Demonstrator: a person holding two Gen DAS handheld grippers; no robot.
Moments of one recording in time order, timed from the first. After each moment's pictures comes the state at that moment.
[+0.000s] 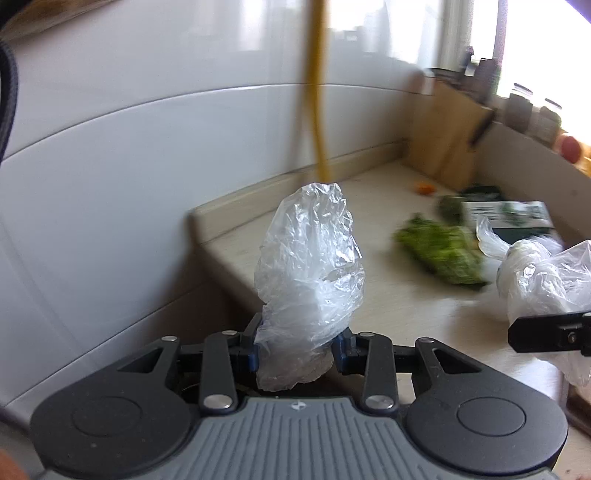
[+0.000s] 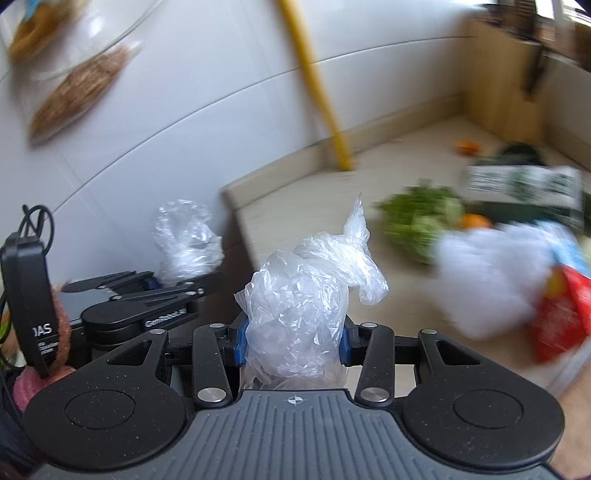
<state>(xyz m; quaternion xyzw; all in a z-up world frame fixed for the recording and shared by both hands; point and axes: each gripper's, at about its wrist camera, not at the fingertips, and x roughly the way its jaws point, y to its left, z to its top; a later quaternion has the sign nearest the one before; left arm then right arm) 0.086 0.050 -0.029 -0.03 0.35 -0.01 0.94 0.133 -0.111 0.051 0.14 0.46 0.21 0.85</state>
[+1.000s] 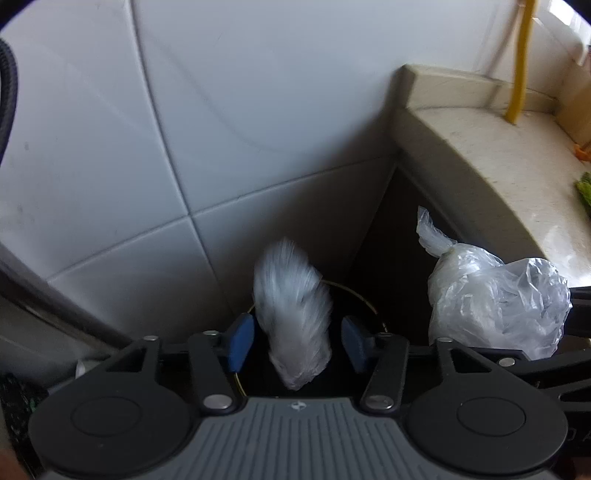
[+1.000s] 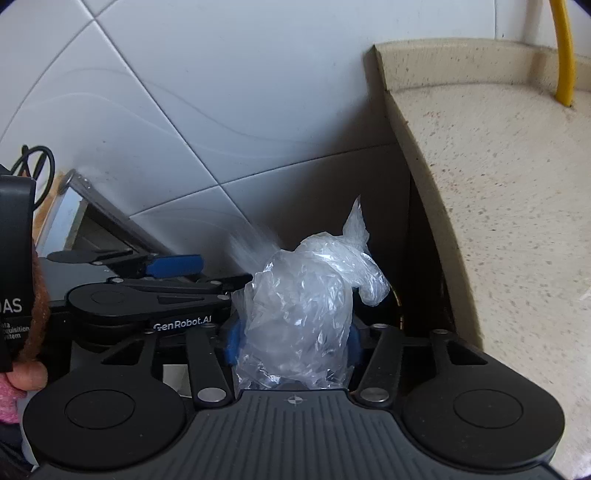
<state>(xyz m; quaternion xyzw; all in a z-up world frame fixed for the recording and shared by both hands) 0.095 0.165 -0.125 -0.12 0.50 0.12 0.85 0.196 0.056 -0.048 0.05 0.56 0.35 0.75</state>
